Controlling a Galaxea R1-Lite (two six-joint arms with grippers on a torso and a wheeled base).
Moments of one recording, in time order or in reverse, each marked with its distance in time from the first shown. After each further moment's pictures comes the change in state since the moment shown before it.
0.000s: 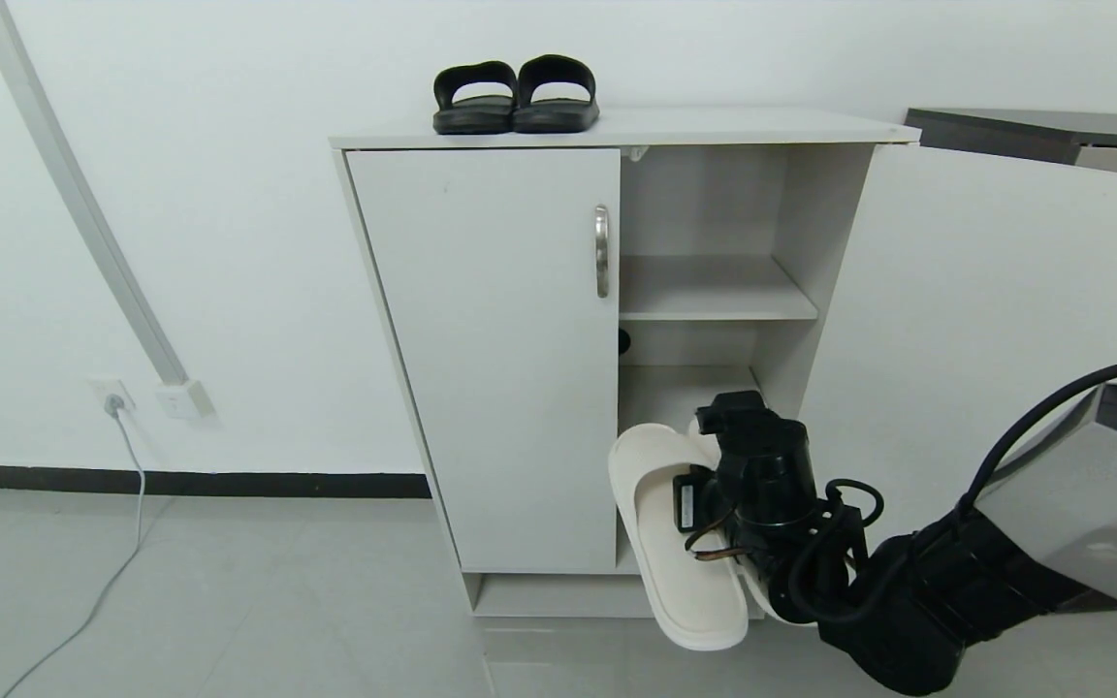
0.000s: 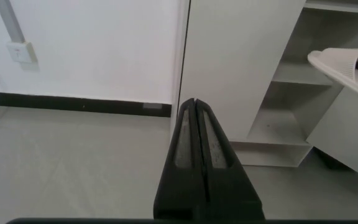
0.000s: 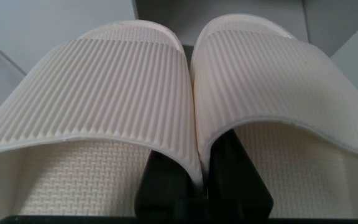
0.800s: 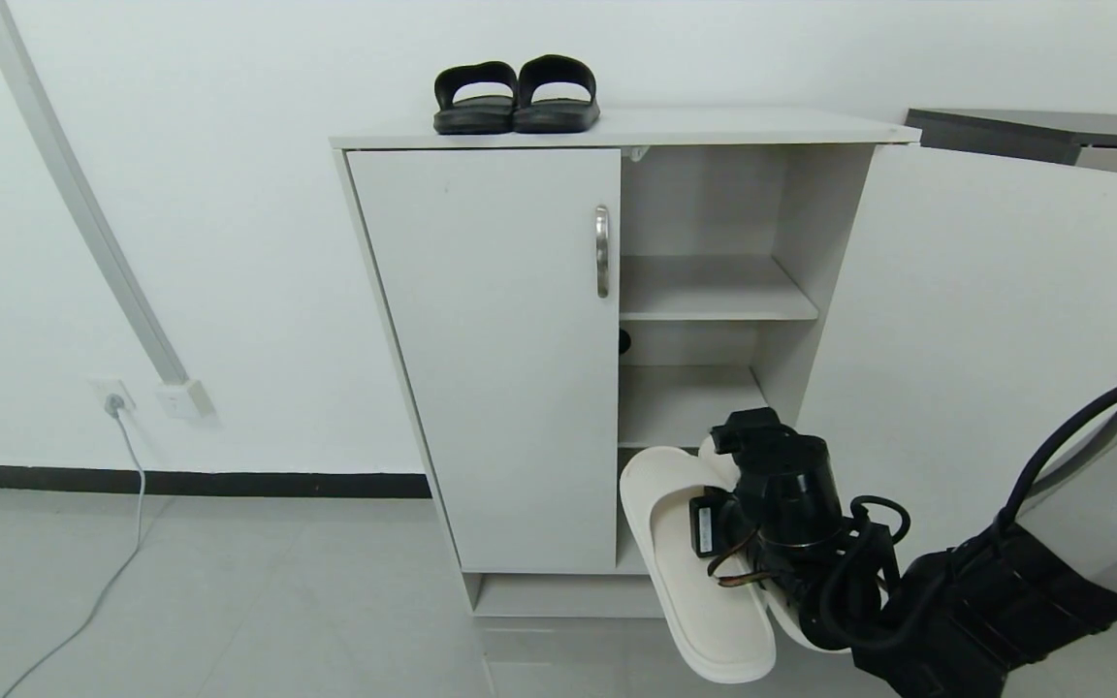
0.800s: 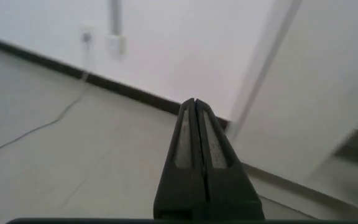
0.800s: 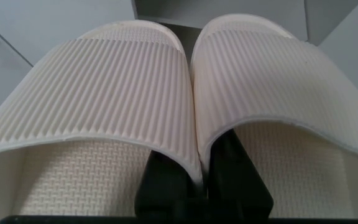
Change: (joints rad) left arm -0.013 0.086 -0.011 -0.041 0.288 -0.036; right arm 0.000 -0.055 0.105 0.020 0.033 0.009
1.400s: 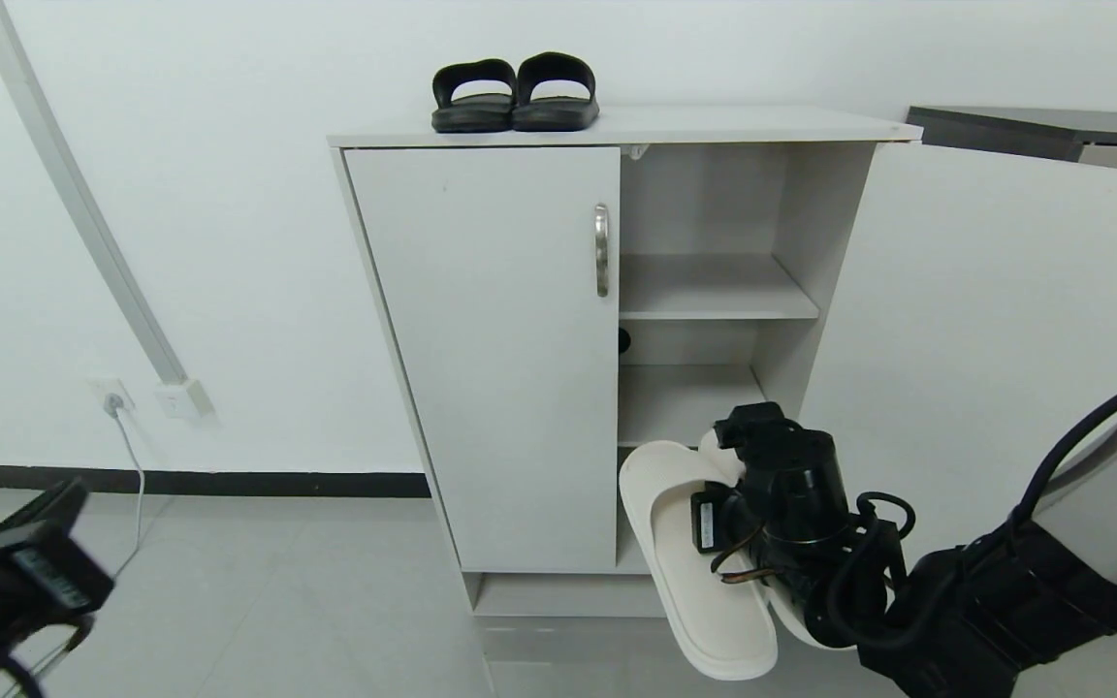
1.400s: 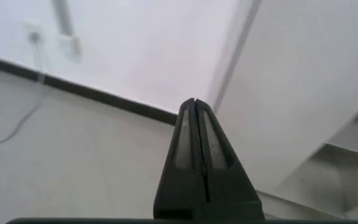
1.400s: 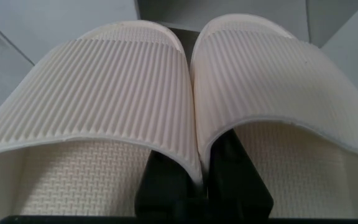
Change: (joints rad) left arm -0.264 0.849 -0.154 -0.697 0.277 -0.013; right arm -0.002 -0.016 0.000 0.001 0.002 0.001
